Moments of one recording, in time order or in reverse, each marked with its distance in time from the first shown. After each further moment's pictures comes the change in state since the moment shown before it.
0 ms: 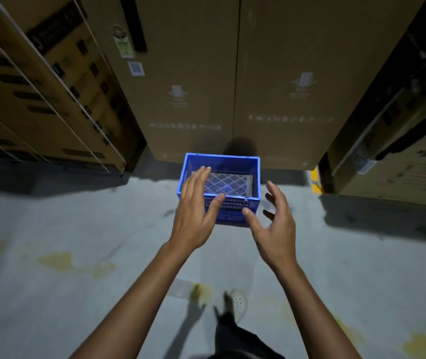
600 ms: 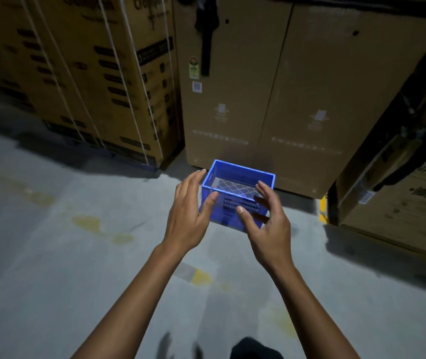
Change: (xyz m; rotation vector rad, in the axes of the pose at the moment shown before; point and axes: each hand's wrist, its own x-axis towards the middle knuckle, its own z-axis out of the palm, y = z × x) left_hand -0.258 0.114 -0.108 0.063 0.300 -0.082; right_hand -0.228 -0.118 -0.094 0.170 -0.185 -0.190
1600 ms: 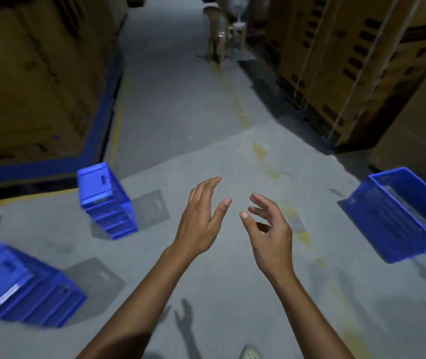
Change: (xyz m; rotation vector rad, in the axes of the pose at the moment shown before) left_hand -0.524 0.194 -0.124 0.359 0.522 -0.556; right_hand -0.408 -0.100 -0.120 0.424 -0.920 -0.062
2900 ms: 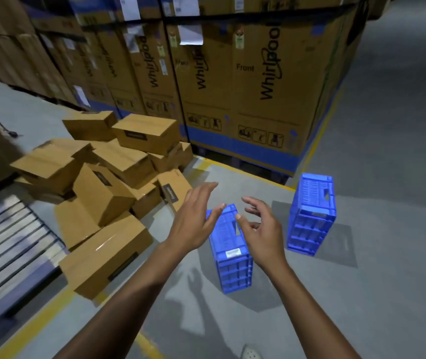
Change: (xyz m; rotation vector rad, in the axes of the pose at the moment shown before) left_hand -0.312 -0.388 -0.598 0.509 0.401 -0.447; right_hand -0.276 -0.118 0.692 0.157 -0.809 -0.243
